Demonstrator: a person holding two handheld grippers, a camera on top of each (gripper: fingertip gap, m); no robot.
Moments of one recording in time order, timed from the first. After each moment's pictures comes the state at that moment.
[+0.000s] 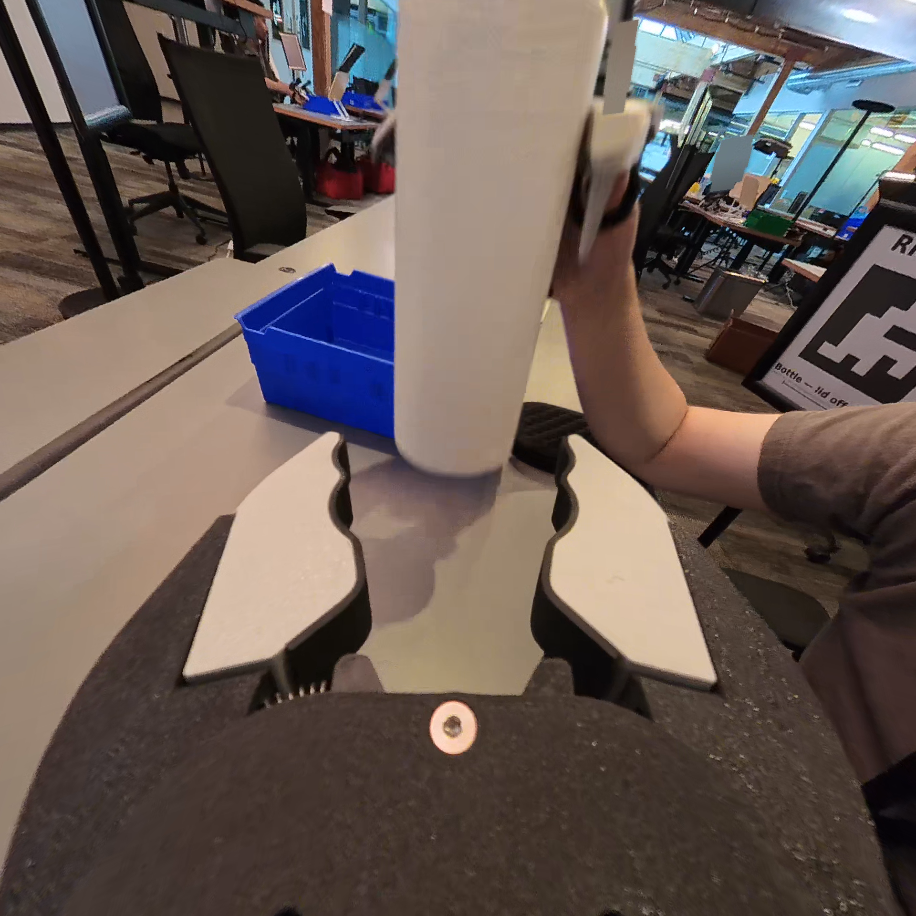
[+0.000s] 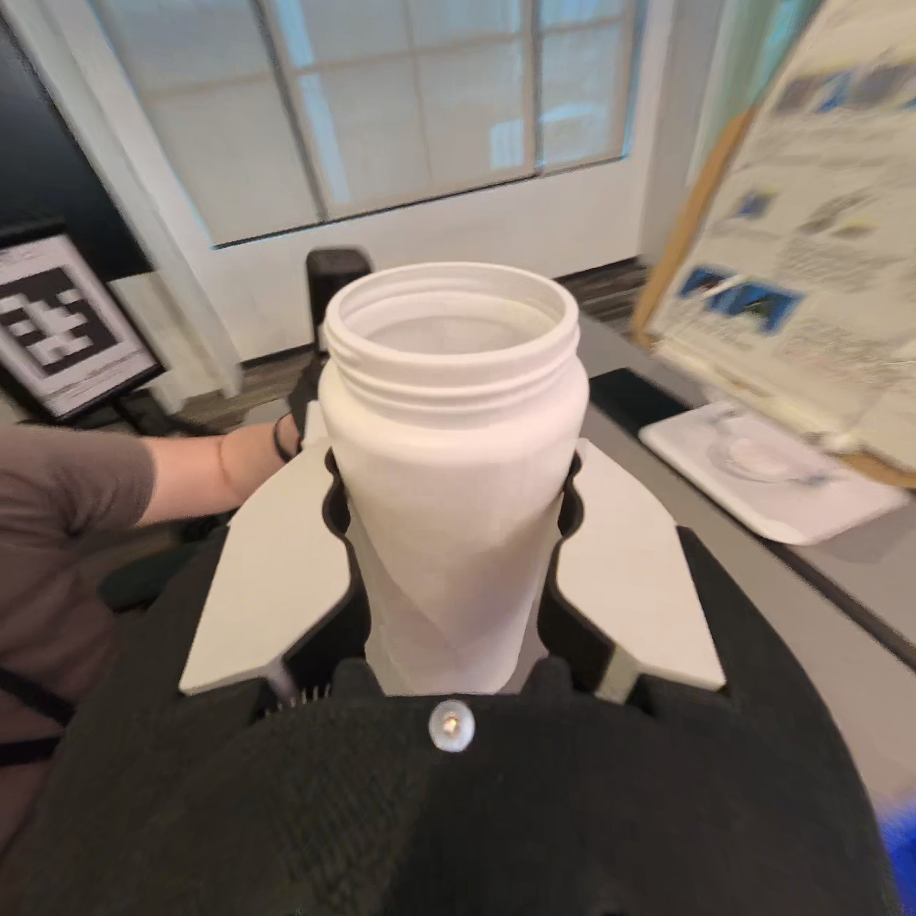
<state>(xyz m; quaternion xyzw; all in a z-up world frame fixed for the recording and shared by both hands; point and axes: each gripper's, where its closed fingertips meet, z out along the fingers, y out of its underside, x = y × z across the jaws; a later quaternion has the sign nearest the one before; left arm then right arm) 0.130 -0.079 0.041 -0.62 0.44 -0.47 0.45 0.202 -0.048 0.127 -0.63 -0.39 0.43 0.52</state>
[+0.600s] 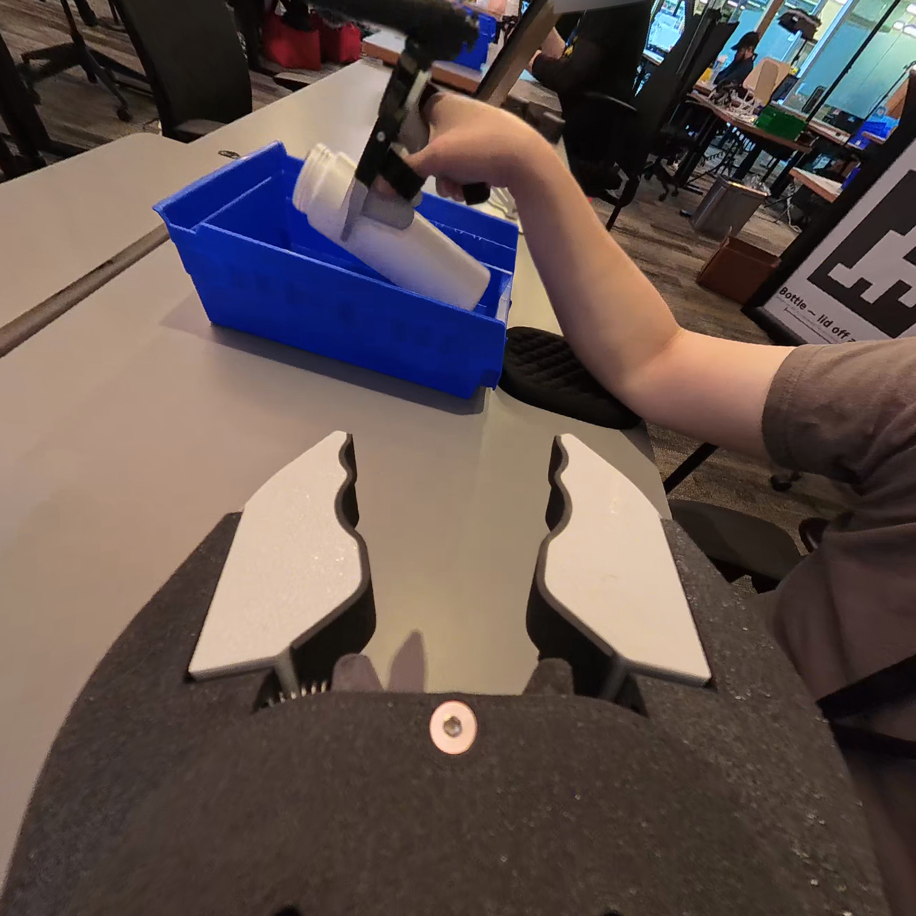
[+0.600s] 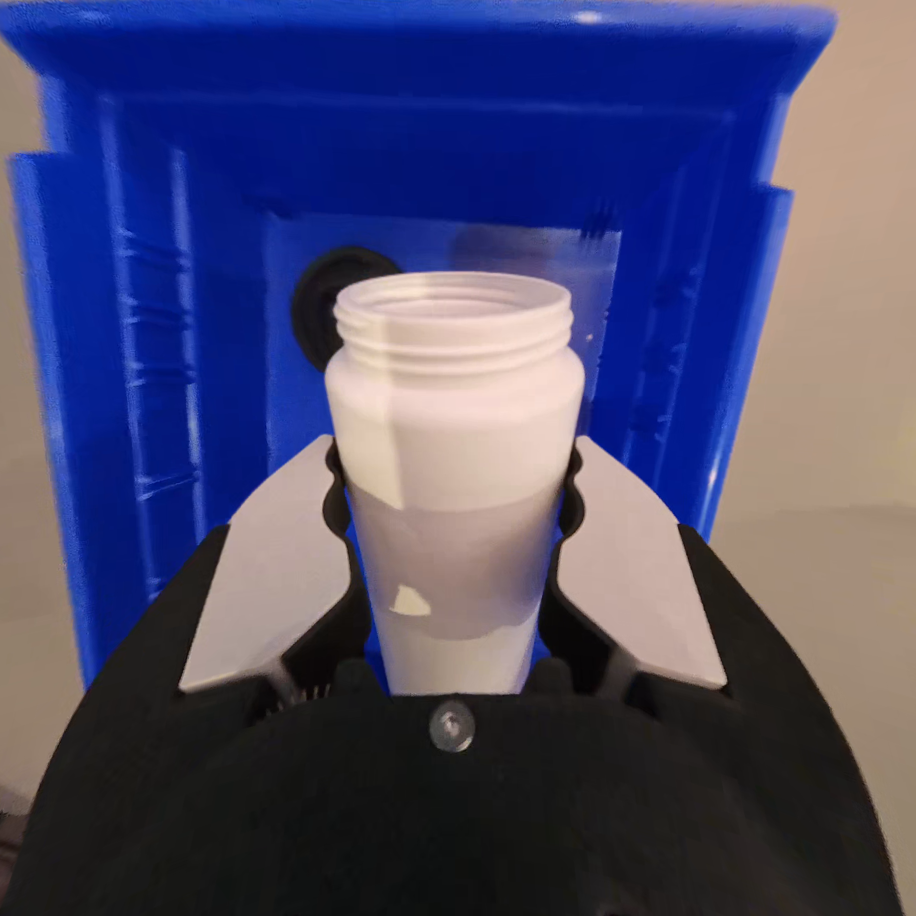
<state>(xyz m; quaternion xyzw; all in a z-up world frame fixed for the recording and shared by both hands) 0.147 -0.089 0.000 -0.66 0.48 -0.45 0.37 0.465 0.057 -0.098 -0.98 -0.03 0.07 0.18</state>
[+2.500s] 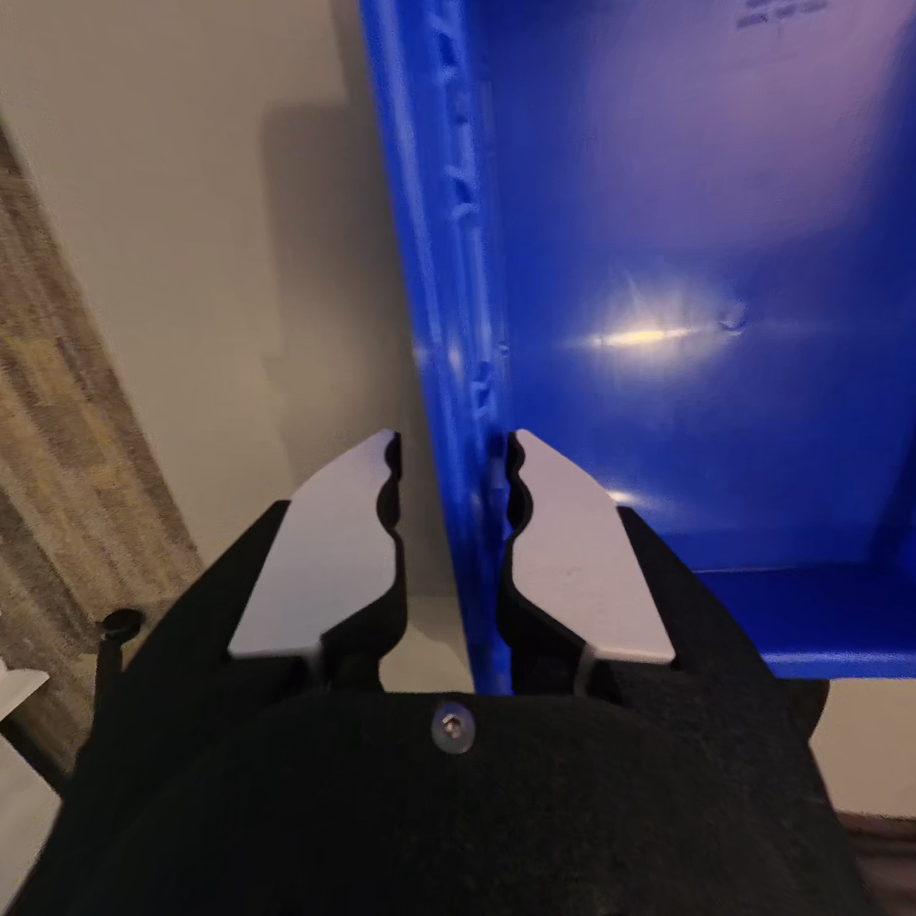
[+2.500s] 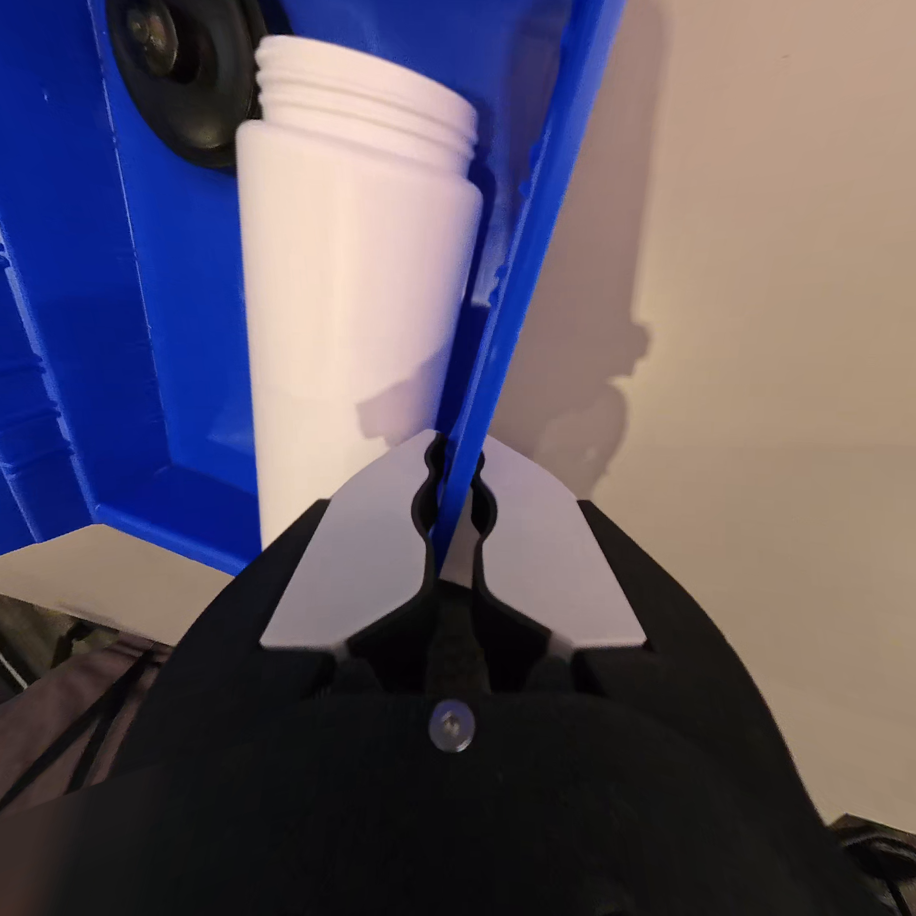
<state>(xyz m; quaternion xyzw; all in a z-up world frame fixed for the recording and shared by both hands) -0.306 -0.015 -0.117 -0.99 0.03 0.06 0.08 0.445 0.005 -0.118 -0.99 -0.04 0.13 0.03</state>
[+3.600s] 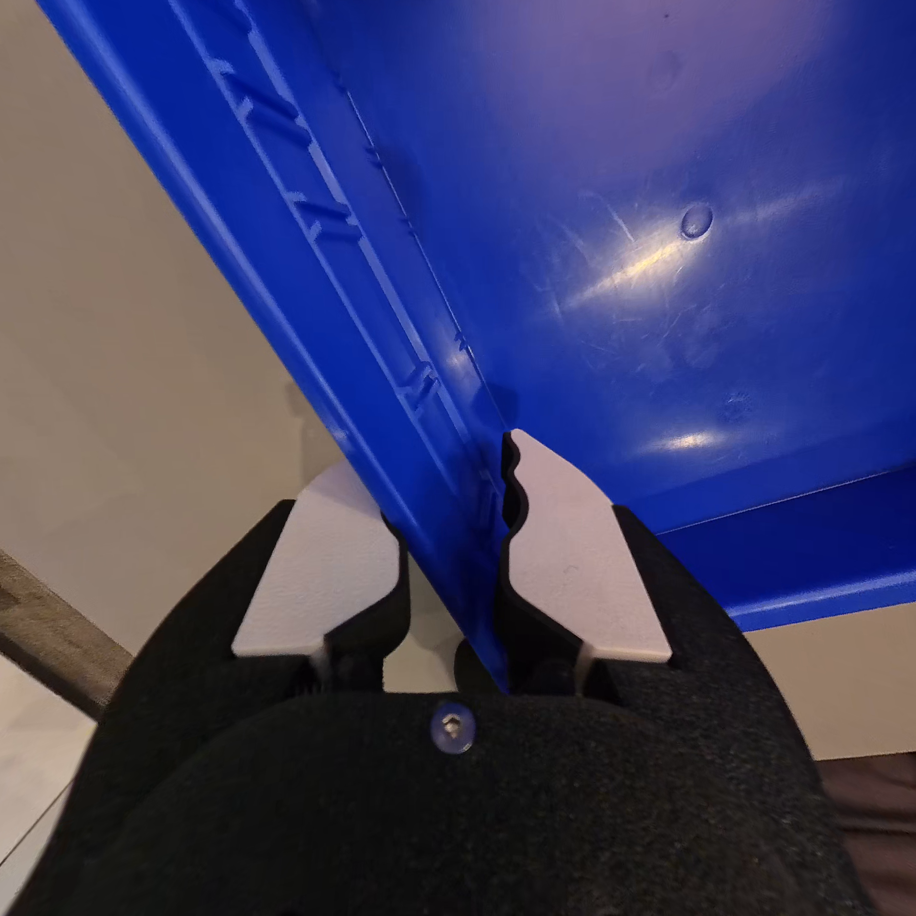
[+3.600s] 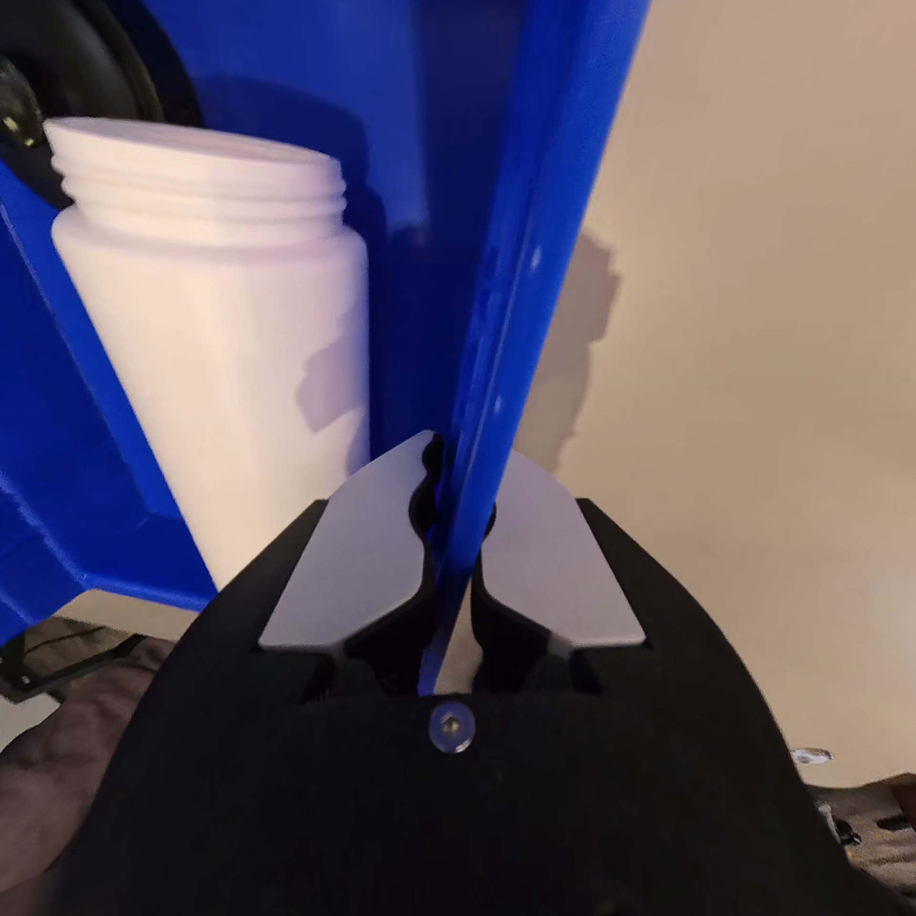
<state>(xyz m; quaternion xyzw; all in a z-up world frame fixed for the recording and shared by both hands) -0.138 -0.003 -0.122 -0.97 0.23 0.06 0.07 0.302 0.024 -0.137 -0.99 -0.09 0.07 -0.04</state>
